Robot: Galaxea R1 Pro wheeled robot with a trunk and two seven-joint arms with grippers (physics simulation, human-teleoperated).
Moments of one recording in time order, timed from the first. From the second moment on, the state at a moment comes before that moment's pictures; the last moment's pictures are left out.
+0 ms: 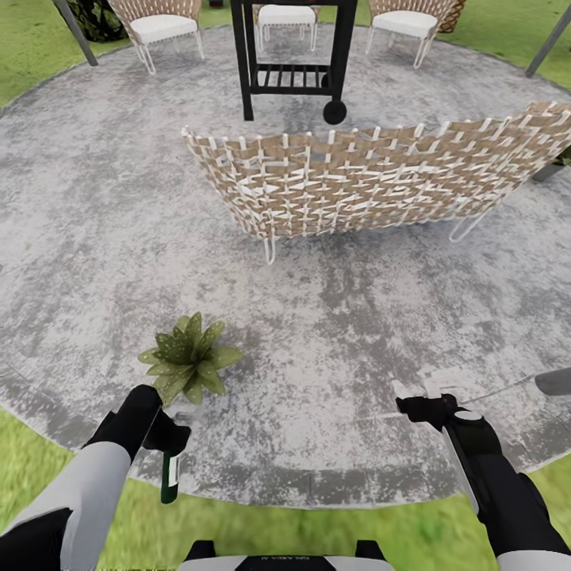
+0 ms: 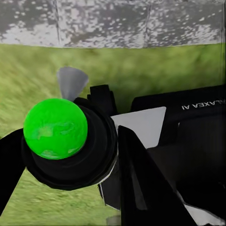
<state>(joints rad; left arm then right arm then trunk) -0.83 0.05 0.29 -0.57 -0.75 1.01 -0.69 -0.44 -0.14 -0.09 -1.31 0.14 0.66 0.14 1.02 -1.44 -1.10</state>
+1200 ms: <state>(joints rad) -0.83 0.05 0.50 -0.56 -0.76 1.01 -0.68 -0.44 -0.14 -0.09 -1.32 0.14 0.66 0.14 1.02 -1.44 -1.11</state>
